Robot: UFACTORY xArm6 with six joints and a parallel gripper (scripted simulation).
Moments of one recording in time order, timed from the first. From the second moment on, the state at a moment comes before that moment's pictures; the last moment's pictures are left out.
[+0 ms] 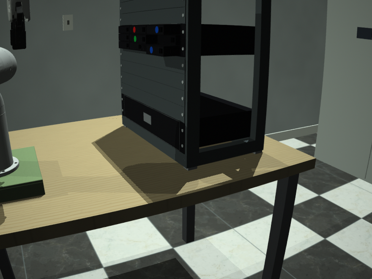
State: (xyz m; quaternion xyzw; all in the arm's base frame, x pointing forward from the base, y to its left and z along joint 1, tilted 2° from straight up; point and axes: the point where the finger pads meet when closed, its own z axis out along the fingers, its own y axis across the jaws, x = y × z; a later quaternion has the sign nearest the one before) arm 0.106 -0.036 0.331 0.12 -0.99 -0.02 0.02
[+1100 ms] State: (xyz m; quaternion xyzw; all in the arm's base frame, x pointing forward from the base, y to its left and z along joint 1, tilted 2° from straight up) arm 0.106 -0.036 0.331 0.12 -0.99 -0.02 0.02
